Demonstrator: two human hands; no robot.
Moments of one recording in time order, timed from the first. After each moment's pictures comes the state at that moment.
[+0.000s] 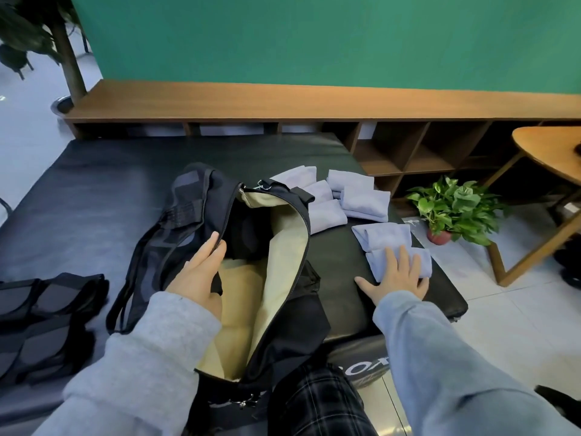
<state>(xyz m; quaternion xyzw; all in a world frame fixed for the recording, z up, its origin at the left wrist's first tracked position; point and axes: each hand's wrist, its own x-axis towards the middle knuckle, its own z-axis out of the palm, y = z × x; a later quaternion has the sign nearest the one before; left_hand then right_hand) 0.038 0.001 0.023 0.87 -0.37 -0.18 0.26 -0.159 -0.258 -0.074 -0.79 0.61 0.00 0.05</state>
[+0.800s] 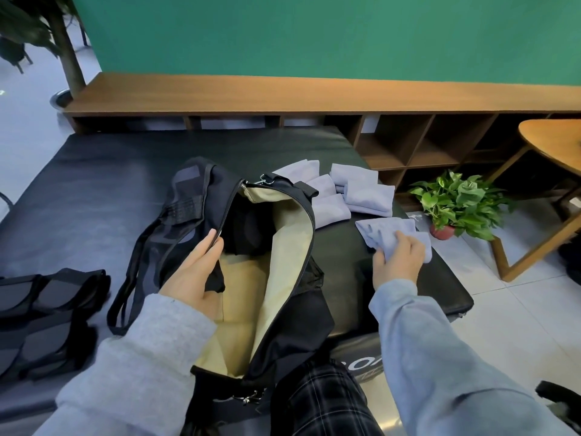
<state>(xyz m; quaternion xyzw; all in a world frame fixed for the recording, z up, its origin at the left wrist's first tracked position) 0.038 0.012 0.021 0.85 -0.39 -0.15 0.31 -0.137 -0.253 -0.056 -0.74 0.57 -0.31 0.21</state>
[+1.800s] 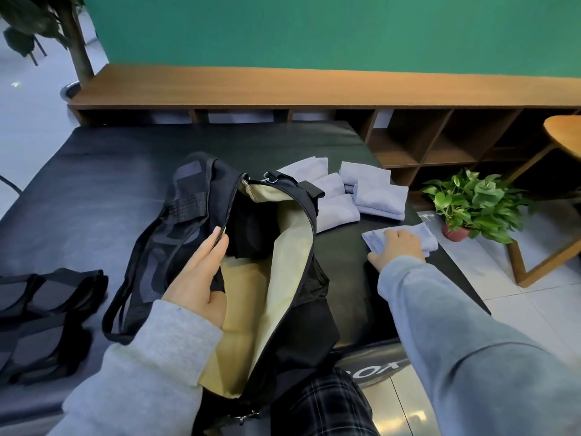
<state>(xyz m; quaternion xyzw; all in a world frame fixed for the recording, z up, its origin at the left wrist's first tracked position) 0.033 0.000 0.009 0.85 -0.36 -0.15 0.36 -0.104 -0.321 -0.061 -0.83 0.55 0.08 0.02</state>
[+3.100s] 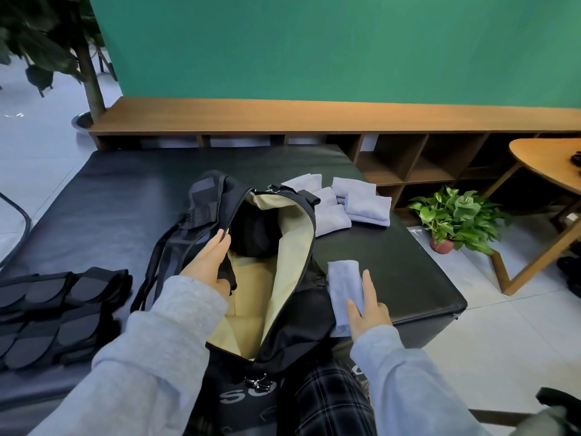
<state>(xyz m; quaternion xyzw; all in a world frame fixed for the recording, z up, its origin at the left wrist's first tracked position) 0.040 0.016 0.031 0.88 -0.37 -0.15 0.27 -0.160 -0.144 -0.043 -0.75 0.56 -0.05 0.34</state>
